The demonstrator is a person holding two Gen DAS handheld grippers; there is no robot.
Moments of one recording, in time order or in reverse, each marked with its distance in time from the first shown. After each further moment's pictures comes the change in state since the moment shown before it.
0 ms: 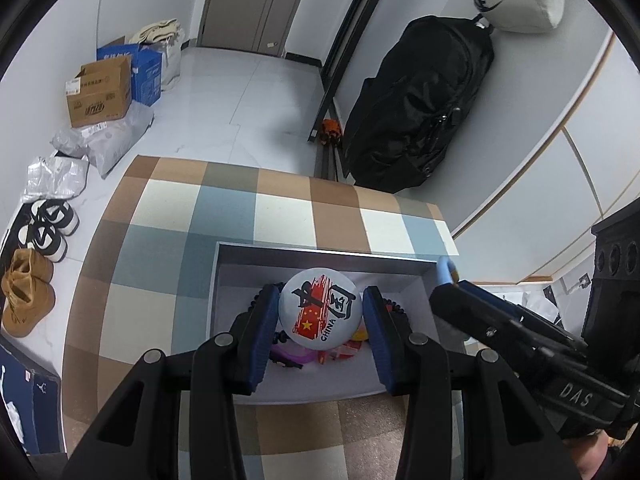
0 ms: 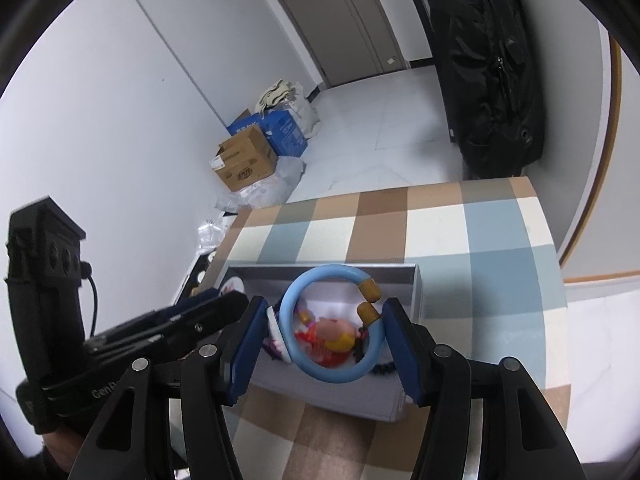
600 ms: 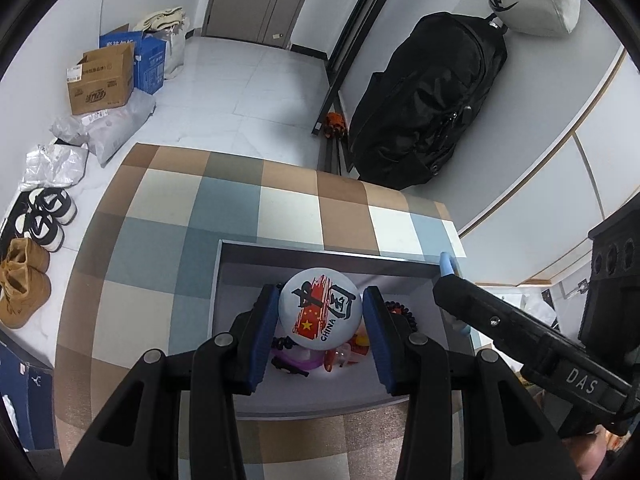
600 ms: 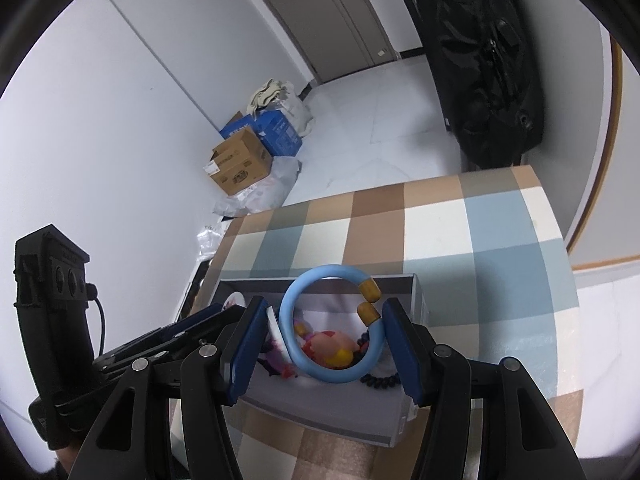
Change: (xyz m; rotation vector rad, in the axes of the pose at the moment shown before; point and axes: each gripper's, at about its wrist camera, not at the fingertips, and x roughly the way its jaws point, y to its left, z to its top) left arm 0.010 0.005 0.005 -0.031 0.025 -0.012; right arm 0.013 -0.009 0.007 0.065 0.021 0.009
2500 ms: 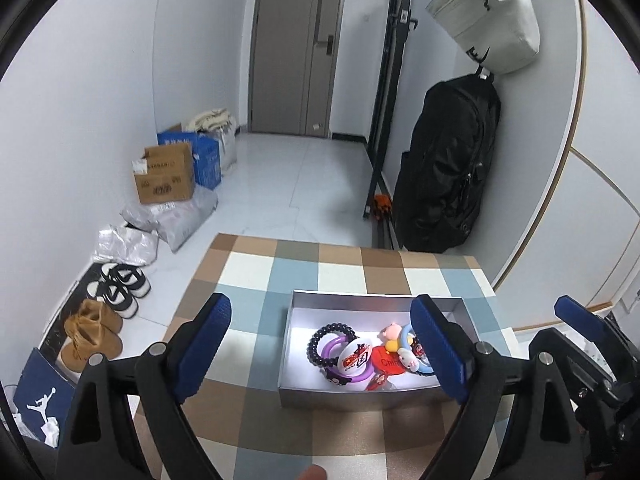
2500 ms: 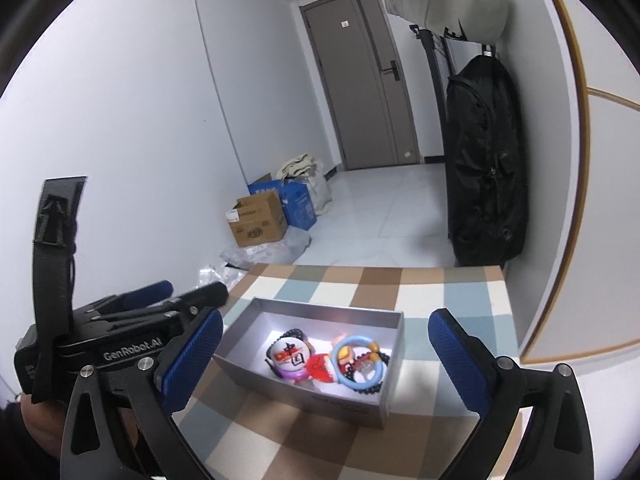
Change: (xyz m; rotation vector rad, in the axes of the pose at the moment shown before) left arm -0.067 -0.022 -0.033 0.116 -0.365 0.270; right arm -0.081 0.034 -0.048 -0.274 -0.342 -0.036
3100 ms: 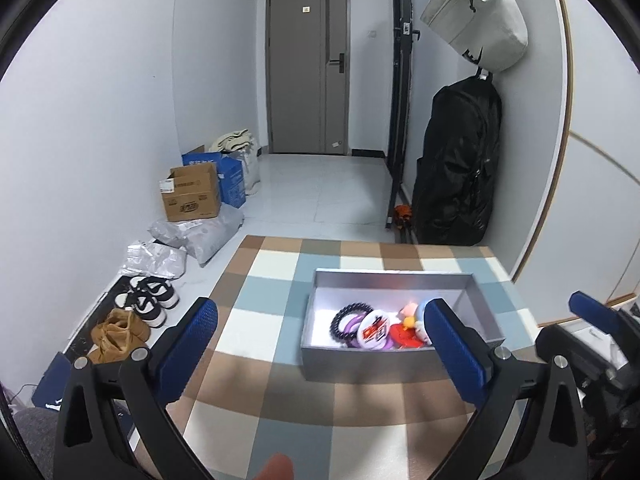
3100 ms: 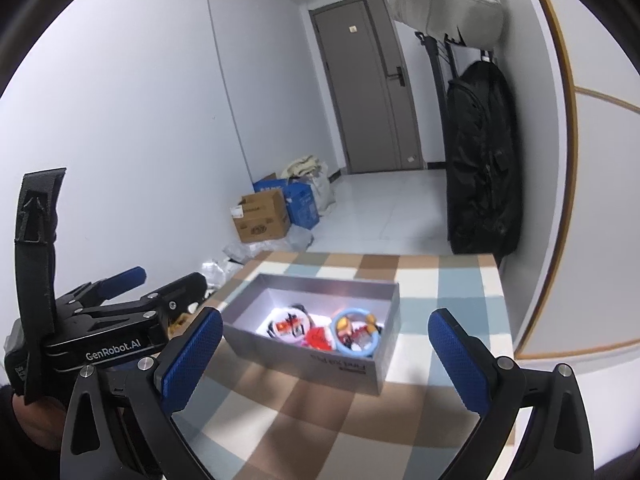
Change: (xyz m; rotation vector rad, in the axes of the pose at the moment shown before) left arm -0.020 -0.006 -0.033 0.052 -0.064 0.099; right arm -0.019 -0.002 -0.031 -0.029 -0.005 0.003
